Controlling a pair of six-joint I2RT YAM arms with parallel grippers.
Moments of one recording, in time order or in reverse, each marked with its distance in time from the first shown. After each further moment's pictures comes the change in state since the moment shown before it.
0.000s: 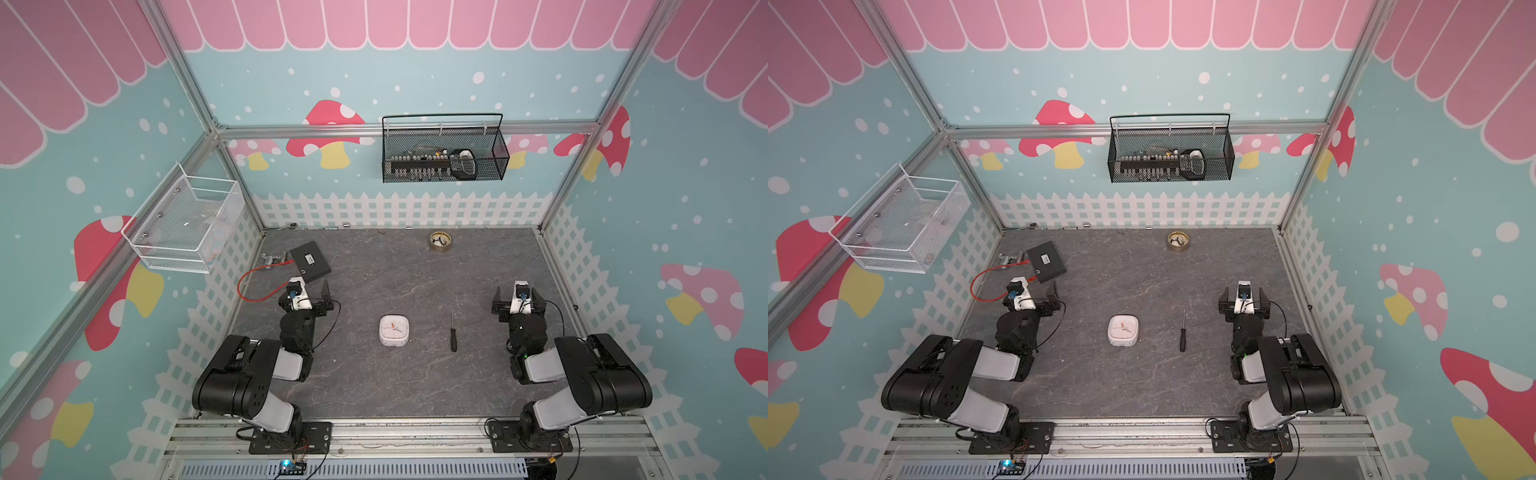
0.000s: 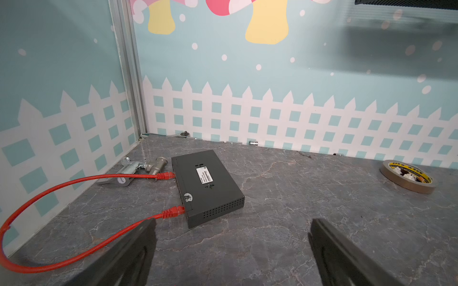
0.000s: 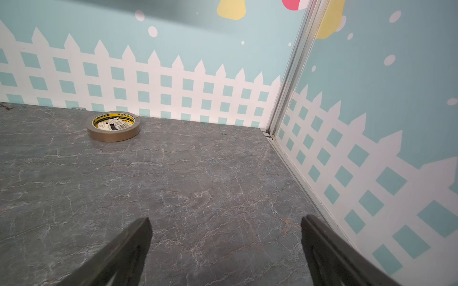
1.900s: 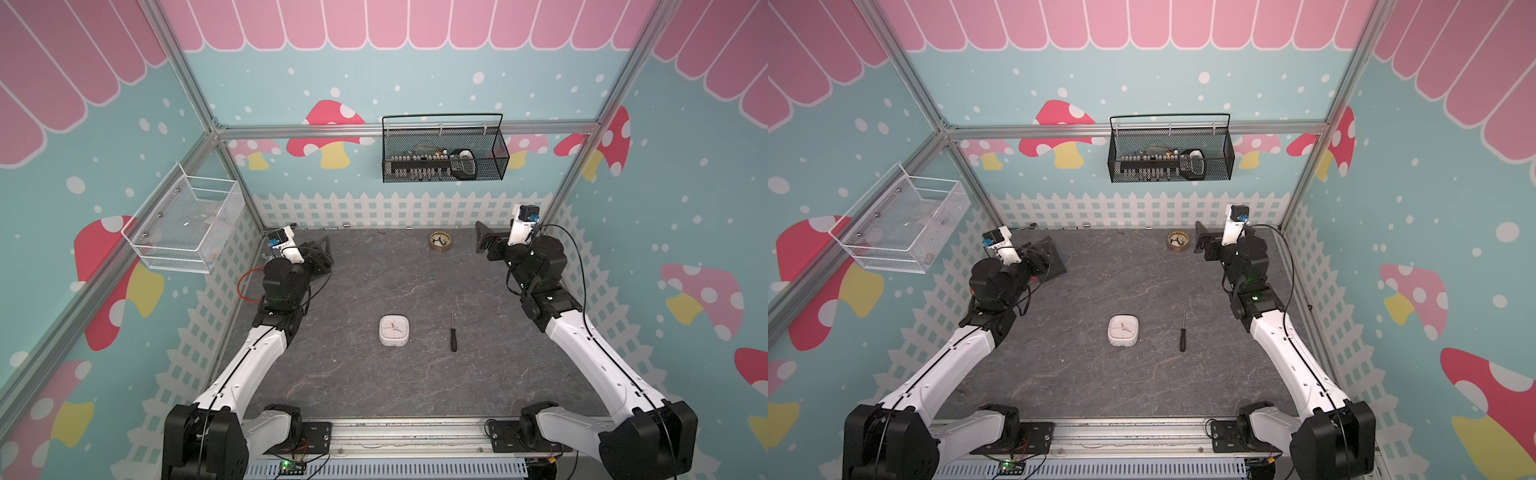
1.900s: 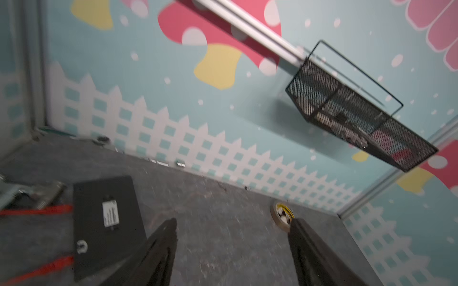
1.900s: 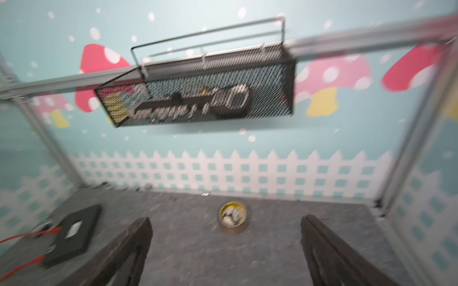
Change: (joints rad) left arm -0.007 -0.368 0.516 -1.040 0.311 -0.439; right arm 0.190 -0.324 0.832 -1.230 -0.323 0.362
